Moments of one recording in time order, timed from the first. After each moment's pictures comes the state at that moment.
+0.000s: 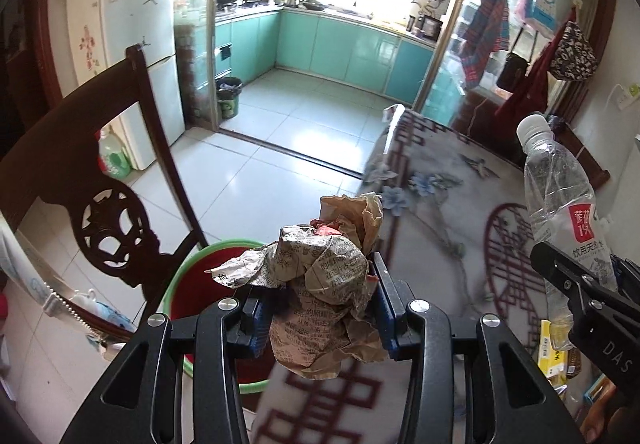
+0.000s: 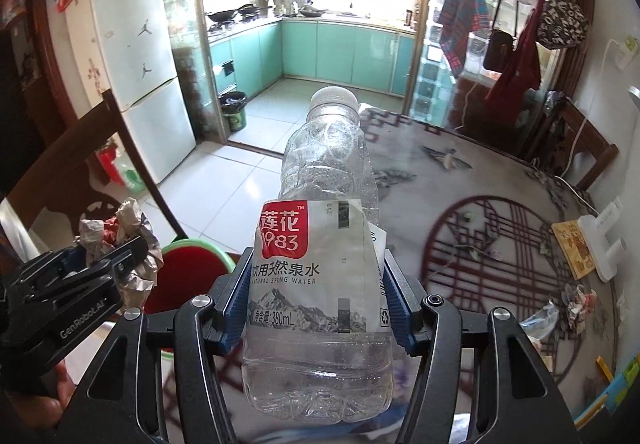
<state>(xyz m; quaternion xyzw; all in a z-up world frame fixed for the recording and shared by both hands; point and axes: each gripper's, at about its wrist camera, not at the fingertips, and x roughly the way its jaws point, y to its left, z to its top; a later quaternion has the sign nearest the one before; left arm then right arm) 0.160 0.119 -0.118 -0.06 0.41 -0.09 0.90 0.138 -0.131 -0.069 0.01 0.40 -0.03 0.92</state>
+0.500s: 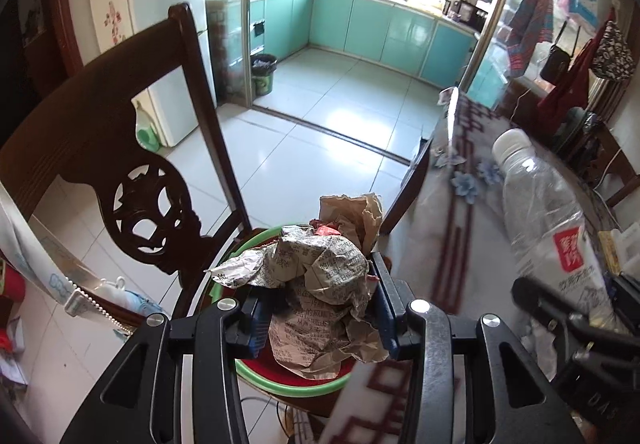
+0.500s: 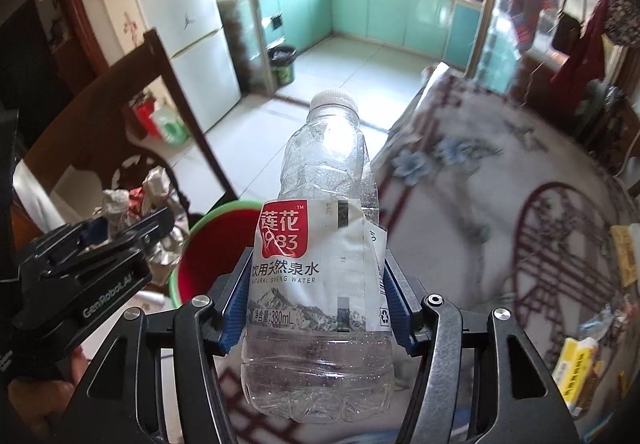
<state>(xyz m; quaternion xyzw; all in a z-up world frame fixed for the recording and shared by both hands) 0.194 0.184 -0.166 -0.05 0.46 -0.04 0.89 0.179 -0.056 -0.120 0.01 0.48 0.06 0.88</state>
